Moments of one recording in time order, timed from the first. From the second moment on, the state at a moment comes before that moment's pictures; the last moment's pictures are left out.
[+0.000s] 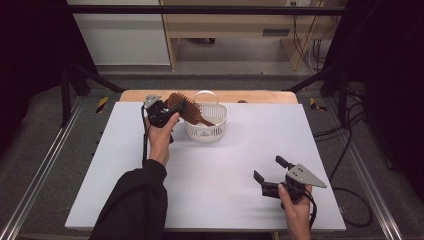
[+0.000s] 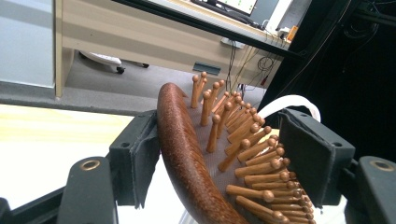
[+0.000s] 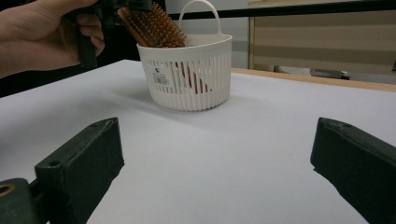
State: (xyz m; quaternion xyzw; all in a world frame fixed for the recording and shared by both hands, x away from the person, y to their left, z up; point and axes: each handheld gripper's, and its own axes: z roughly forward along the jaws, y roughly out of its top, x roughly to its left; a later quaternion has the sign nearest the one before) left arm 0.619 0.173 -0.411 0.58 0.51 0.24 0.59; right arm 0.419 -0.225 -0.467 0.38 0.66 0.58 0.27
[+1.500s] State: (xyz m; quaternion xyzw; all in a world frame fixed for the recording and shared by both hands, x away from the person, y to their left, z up) left arm 0.585 0.169 -0.385 0.61 0.48 0.29 0.56; right arm 0.420 -0.225 -0.469 0.38 0.66 0.58 0.27
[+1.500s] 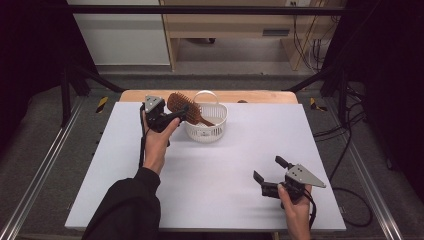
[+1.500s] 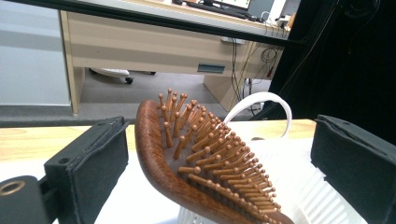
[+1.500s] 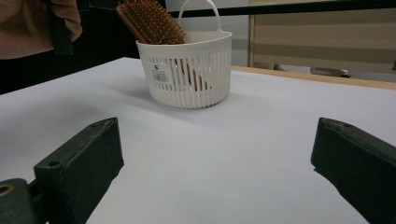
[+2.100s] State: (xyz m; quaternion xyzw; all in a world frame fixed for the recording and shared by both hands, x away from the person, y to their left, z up) left arm 0.561 0.184 -0.378 0.62 0.46 0.29 0.57; right arm 0.419 -0.220 -0.468 0.38 0.67 0.58 0.28
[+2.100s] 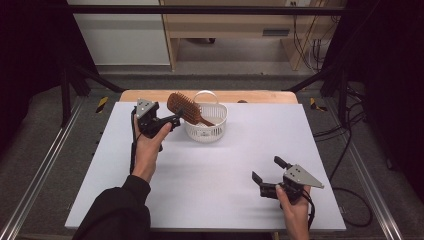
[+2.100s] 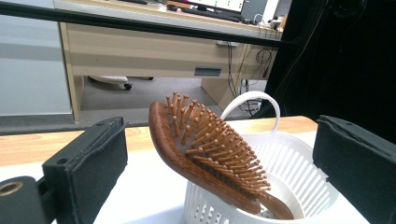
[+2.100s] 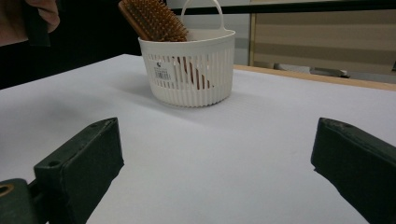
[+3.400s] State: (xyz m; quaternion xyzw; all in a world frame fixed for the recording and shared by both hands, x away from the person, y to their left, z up) left arm 0.519 0.231 -0.373 0.62 0.44 0.30 0.57; right arm 0.419 -0.218 -0.468 0.38 0.67 0.57 0.28
